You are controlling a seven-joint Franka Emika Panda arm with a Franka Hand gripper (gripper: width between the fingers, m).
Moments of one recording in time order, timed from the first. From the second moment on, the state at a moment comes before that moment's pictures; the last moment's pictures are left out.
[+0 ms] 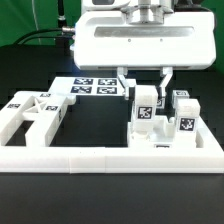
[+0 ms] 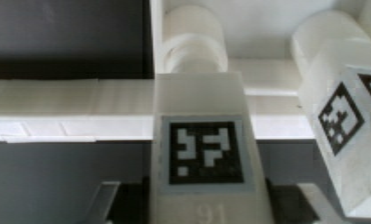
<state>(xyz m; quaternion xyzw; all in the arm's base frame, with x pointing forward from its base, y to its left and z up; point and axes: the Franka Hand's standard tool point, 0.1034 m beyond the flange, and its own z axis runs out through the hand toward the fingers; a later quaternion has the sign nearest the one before) 0.627 0.044 0.090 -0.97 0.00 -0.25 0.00</state>
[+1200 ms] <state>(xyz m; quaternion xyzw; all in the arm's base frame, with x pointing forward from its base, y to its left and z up) 0.634 0.039 0.098 -0.97 0.00 -0.23 0.00</state>
